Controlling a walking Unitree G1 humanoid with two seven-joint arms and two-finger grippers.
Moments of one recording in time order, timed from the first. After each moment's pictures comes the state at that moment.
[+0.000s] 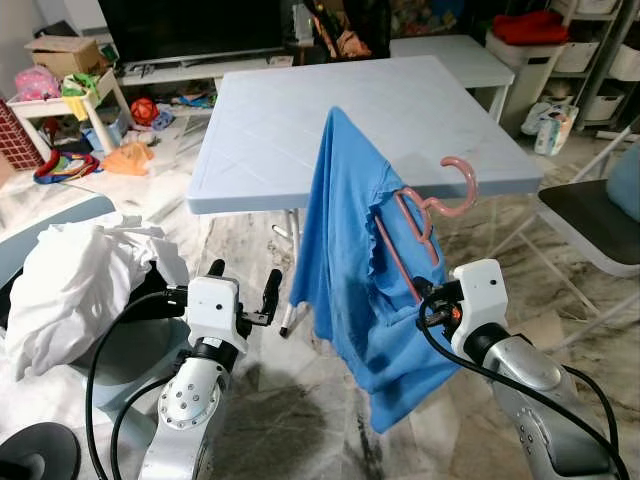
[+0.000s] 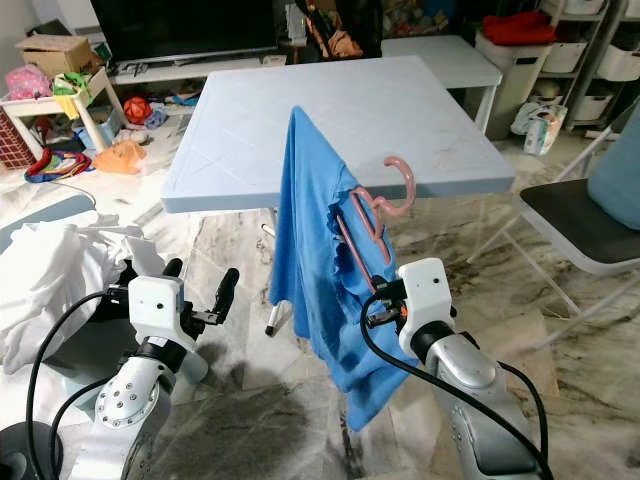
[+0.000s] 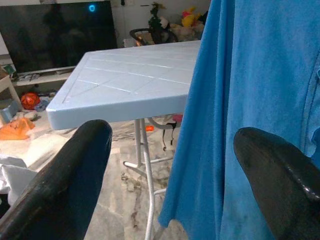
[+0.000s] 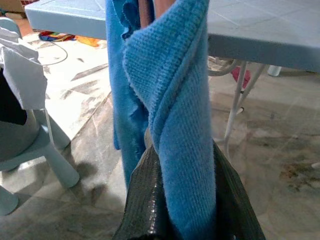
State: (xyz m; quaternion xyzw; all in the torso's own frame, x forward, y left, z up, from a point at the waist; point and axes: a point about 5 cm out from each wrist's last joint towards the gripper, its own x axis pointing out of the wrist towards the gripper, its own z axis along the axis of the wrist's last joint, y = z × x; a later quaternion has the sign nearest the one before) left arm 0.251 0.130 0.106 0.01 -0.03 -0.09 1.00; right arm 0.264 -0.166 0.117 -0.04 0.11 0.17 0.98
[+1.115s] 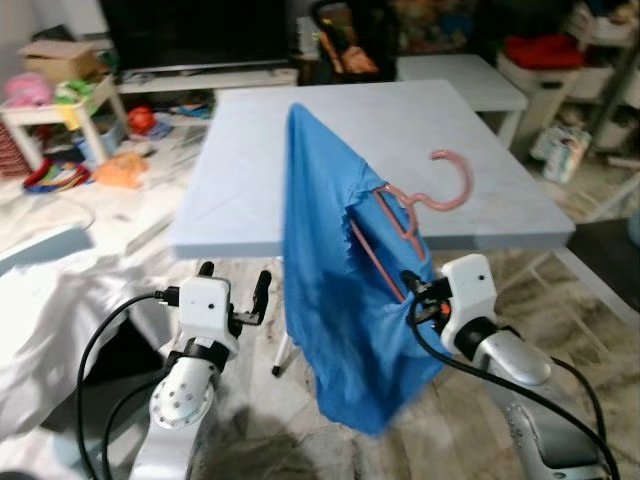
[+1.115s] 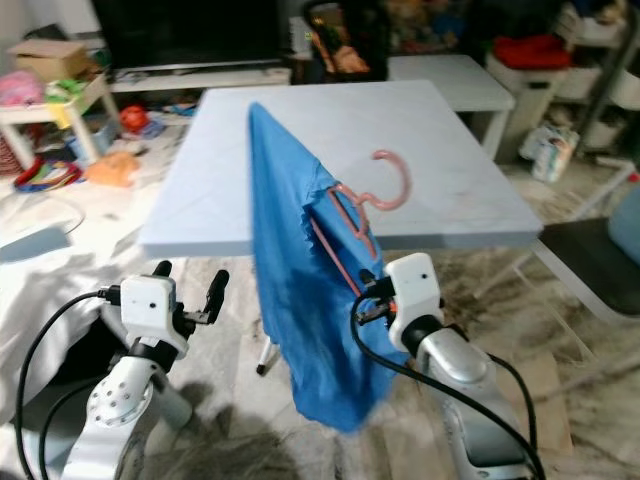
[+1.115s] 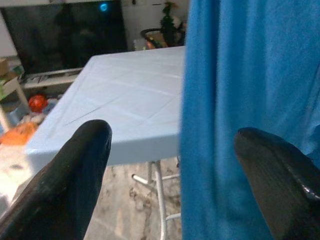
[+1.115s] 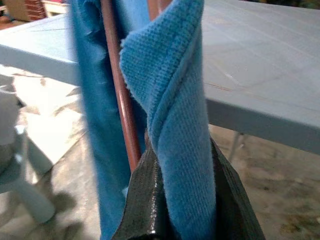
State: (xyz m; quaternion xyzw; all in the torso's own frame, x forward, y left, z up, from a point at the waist) left arm 0.253 0.132 0.104 0.02 -0.02 -0.07 1.00; right arm 0.269 -0.160 0.121 -0.05 0.08 0.19 0.98
